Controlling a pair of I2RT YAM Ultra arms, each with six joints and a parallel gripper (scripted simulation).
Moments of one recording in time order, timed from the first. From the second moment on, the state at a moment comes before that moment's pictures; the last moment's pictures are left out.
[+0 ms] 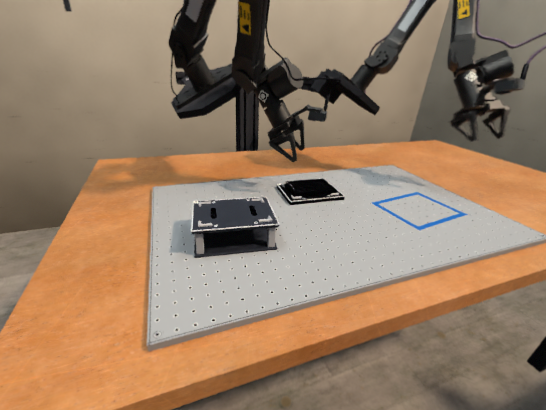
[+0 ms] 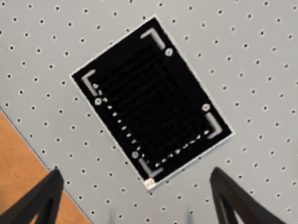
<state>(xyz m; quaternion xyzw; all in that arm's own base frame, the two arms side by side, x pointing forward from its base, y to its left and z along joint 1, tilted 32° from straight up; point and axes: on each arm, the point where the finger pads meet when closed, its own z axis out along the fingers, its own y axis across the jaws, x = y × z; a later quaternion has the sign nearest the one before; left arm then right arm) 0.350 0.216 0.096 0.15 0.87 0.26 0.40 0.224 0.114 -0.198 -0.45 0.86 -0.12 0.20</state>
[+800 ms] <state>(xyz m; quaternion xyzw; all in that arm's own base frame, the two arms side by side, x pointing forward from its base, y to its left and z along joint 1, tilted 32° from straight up) 0.363 0.244 0.116 0.10 0.86 0.25 0.44 0.224 0.115 -0.198 -0.44 0.86 -0.13 0.23</state>
